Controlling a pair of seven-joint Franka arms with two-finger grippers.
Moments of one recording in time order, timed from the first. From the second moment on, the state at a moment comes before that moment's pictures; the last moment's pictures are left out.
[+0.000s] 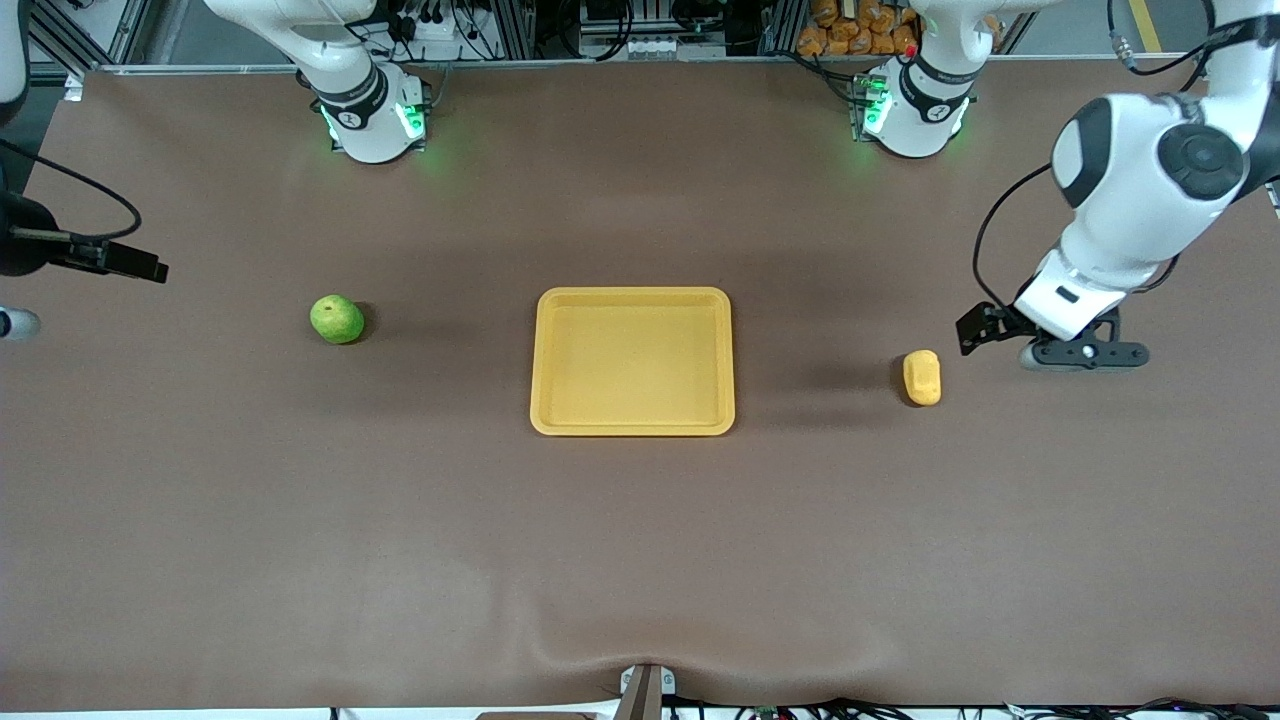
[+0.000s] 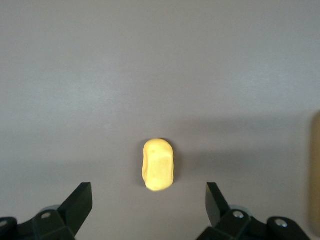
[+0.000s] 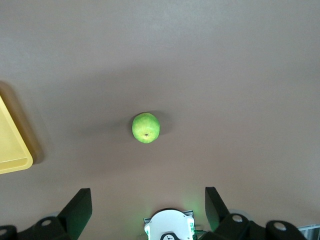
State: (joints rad) left arm 0.08 0.02 -0.18 -2.20 0.04 2.39 -0.10; right arm -0.01 0.14 -0.07 -1.48 -0.01 1.34 0.11
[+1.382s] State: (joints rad) left arm 0.09 0.36 -0.17 -2.24 0.04 2.62 -0.10; right arm -0.03 0.28 -0.06 -1.67 -0.01 1.54 0.11
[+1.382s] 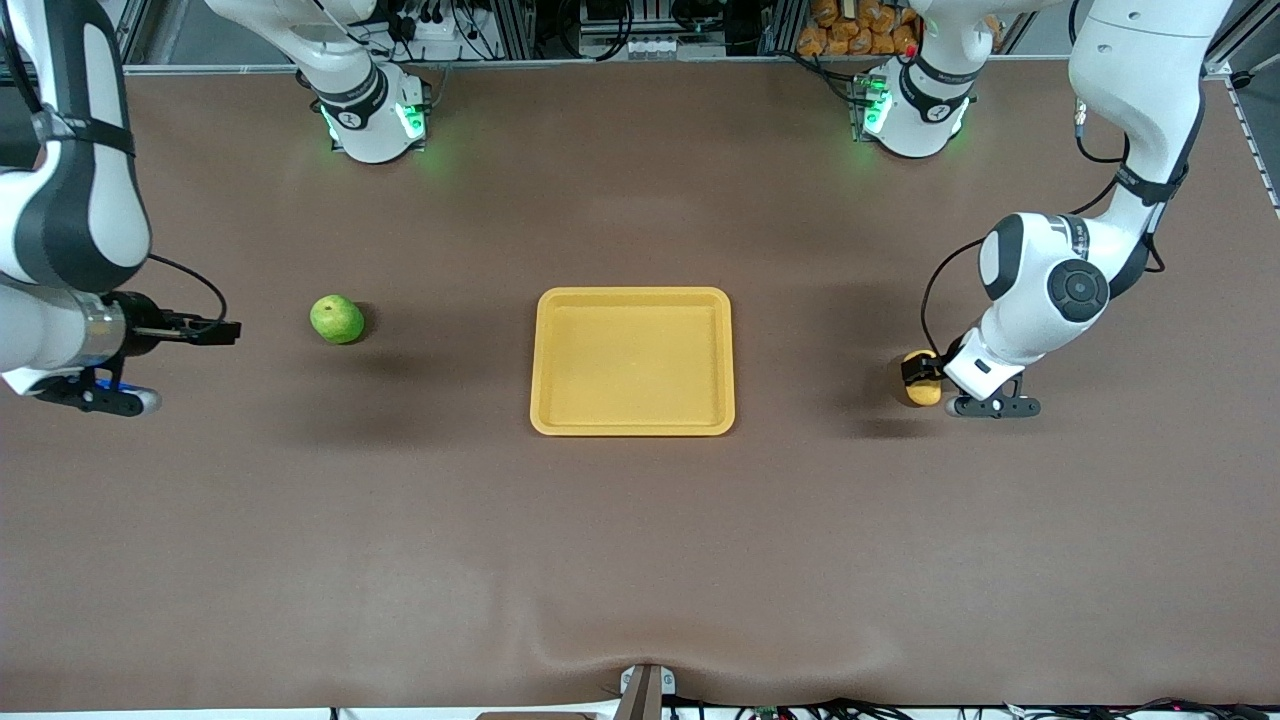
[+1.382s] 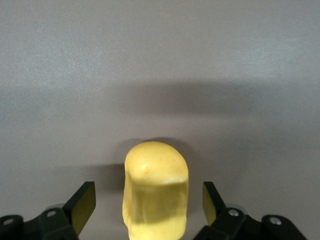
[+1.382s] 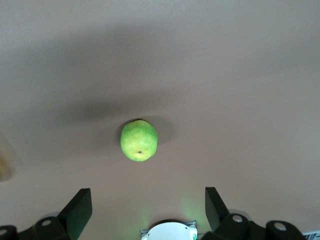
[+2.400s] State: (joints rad) left arm 0.08 0.32 -0.20 -2.20 0.05 2.59 -0.10; right arm -0.03 0.21 -0.05 -2.09 0.00 1.97 0.11
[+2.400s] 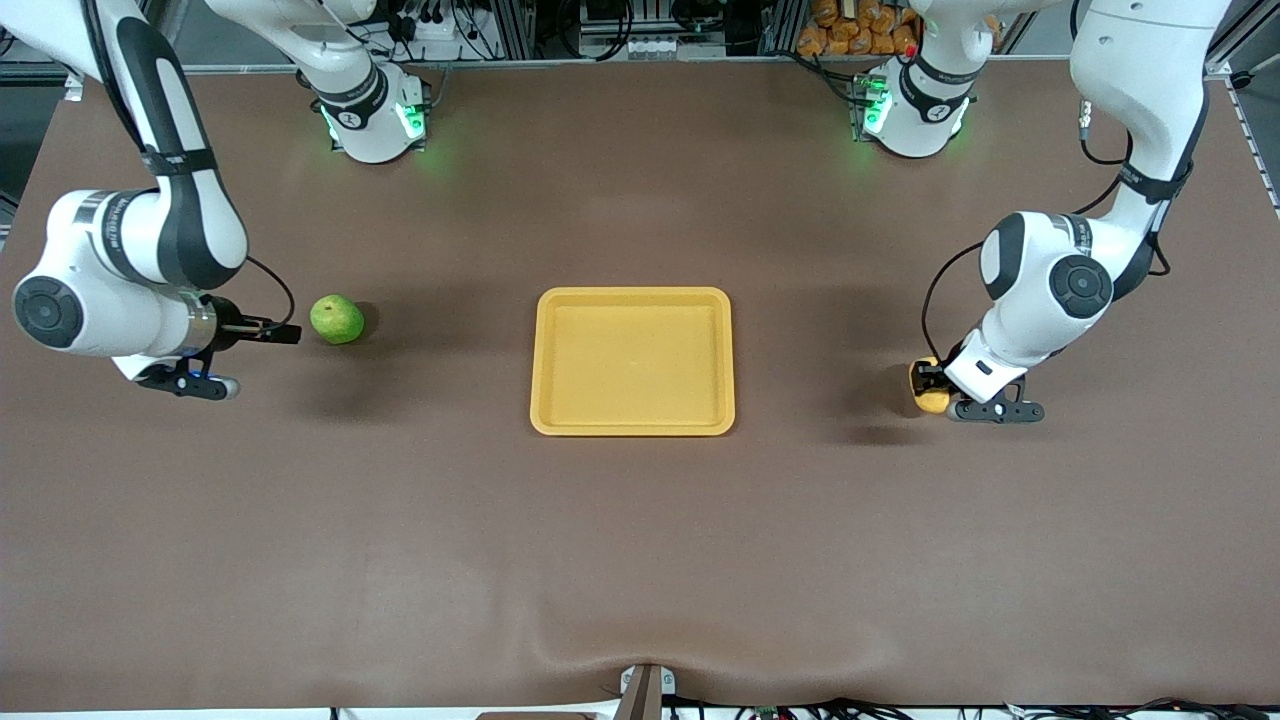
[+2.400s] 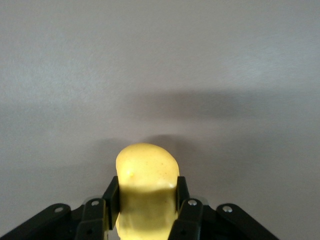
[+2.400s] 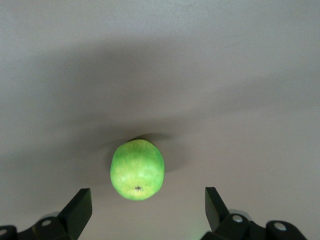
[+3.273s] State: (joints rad) left arm 0.03 0.25 -0.38 -2.01 0.05 2.26 -0.20; right arm -0.02 0.21 -0.05 -2.27 0.02 2.20 0.11
